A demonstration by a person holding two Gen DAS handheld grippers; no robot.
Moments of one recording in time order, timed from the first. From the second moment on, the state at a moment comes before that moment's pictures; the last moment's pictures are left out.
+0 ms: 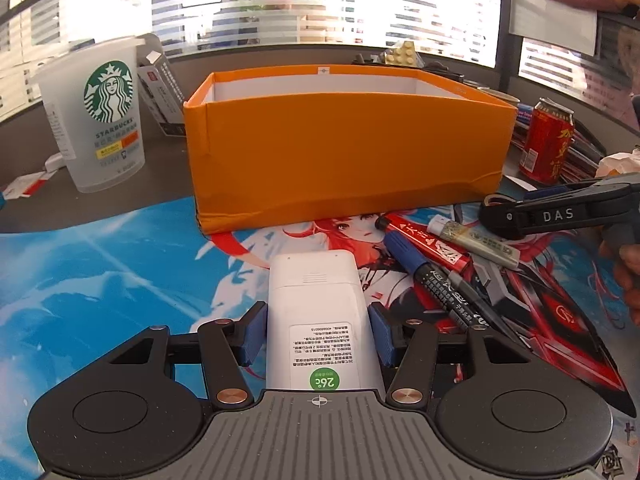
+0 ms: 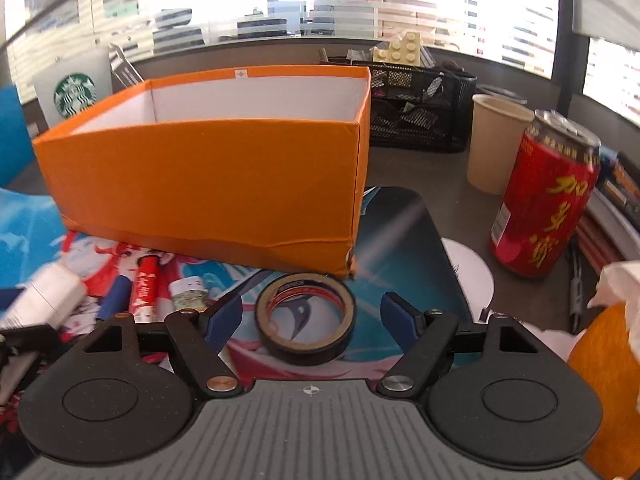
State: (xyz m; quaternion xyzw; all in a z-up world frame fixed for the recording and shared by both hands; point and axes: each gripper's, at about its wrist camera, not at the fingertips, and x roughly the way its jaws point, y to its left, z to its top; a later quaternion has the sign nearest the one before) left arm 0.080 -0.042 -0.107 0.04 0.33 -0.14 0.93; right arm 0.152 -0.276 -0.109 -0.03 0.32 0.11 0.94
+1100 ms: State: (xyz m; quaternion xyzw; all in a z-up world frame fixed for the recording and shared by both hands) left arm 0.066 -0.017 -0.068 -0.01 0.29 -0.14 0.95; right arm 0.122 -0.270 -0.079 -0.03 0.28 0.11 0.95
